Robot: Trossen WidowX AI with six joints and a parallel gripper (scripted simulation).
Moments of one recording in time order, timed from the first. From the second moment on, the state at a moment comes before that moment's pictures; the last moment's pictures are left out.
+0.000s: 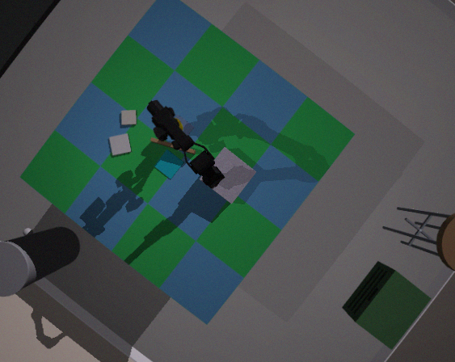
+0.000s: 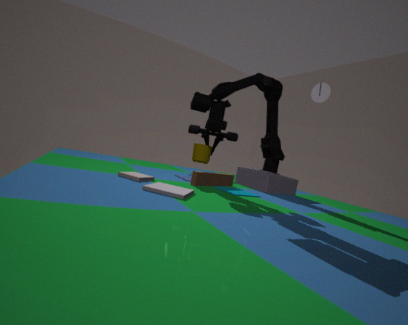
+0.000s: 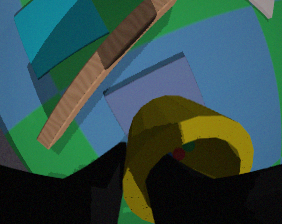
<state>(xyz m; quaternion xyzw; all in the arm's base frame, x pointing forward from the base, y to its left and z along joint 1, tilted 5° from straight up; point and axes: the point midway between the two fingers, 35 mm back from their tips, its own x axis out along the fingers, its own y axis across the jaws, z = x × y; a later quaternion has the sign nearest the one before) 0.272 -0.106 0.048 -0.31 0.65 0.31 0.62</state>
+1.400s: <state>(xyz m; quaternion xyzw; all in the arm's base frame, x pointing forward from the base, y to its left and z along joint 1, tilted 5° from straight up) 0.261 -0.018 0.052 -0.31 0.65 0.31 0.62</state>
